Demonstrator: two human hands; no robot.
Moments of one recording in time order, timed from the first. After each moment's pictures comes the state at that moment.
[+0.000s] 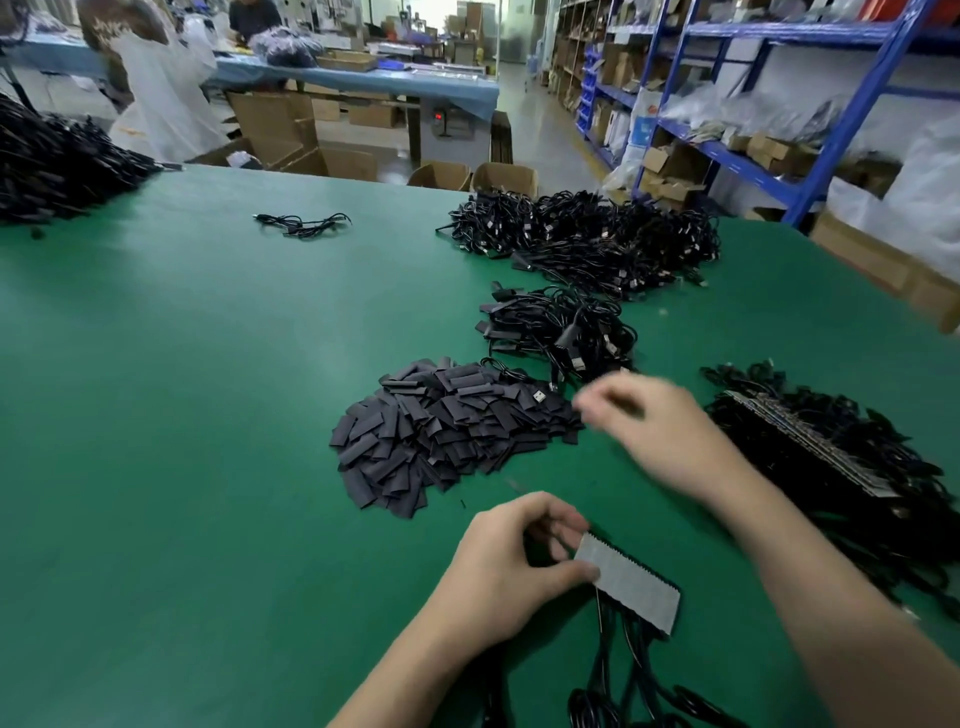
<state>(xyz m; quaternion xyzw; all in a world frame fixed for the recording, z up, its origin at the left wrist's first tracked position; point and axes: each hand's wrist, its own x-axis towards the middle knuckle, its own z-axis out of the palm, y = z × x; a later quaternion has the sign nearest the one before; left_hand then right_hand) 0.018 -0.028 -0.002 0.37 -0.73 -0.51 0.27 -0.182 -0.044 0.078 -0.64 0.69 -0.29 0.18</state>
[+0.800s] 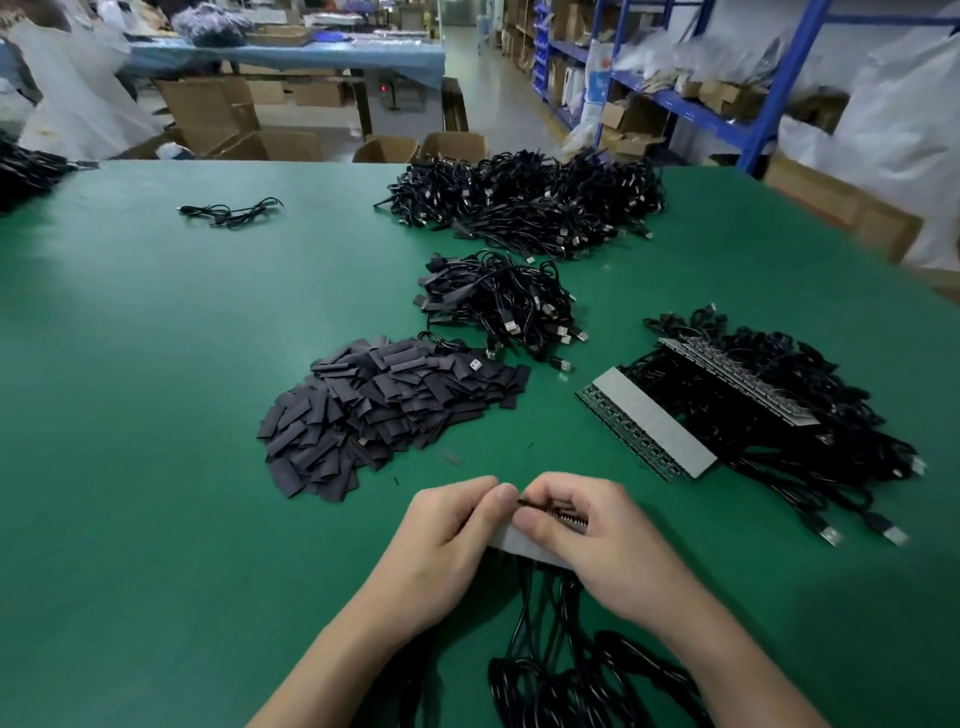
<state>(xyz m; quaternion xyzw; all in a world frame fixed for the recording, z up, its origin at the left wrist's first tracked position) 0.010 -0.017 -0.001 0.31 -0.78 -0.44 0.32 -0.166 0.051 0.013 -0.59 0.61 -0.38 0.37</state>
